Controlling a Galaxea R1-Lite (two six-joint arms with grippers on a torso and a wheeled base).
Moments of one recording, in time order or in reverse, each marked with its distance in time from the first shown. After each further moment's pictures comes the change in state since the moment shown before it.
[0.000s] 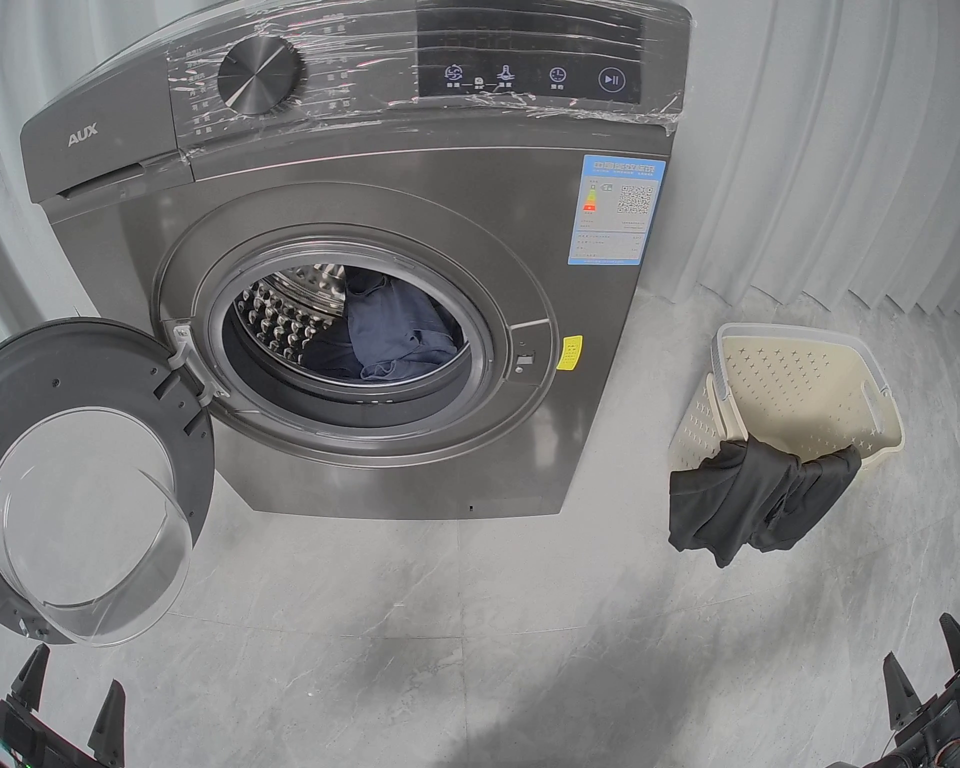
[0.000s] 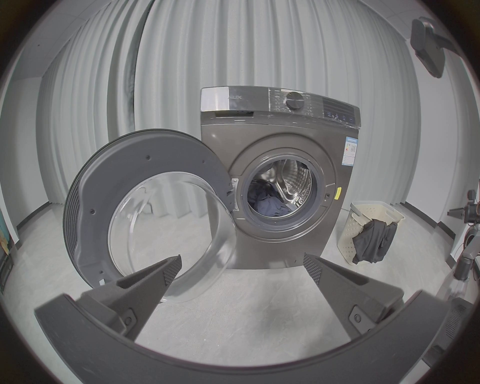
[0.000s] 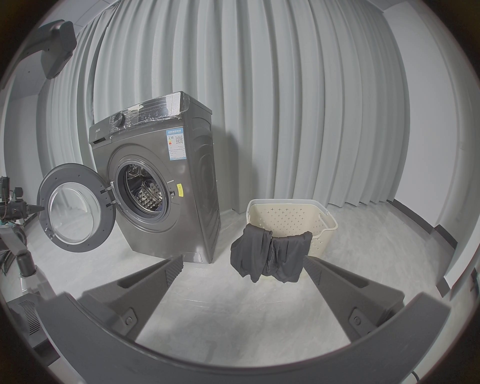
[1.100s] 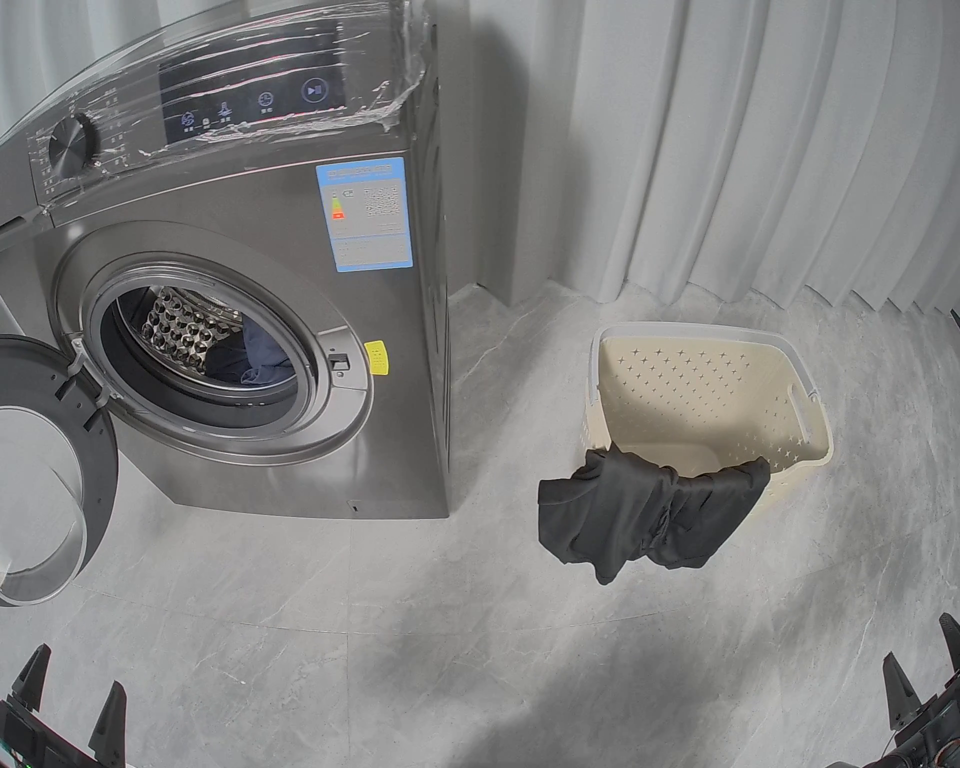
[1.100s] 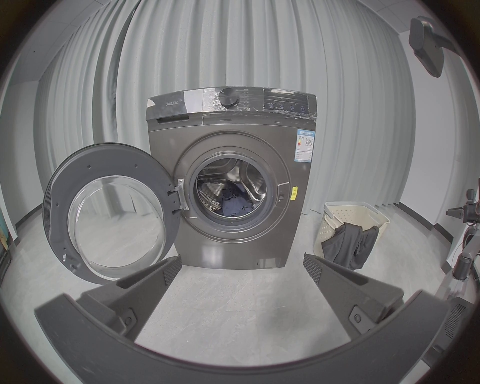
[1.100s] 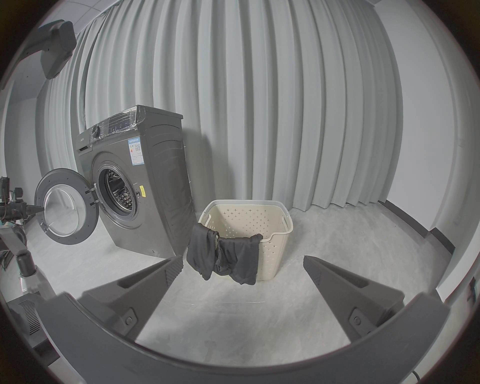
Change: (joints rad) left arm -0.002 0.000 0.000 0.003 -0.007 0.002; right arm 0.001 0.001 0.000 0.000 0.000 0.000
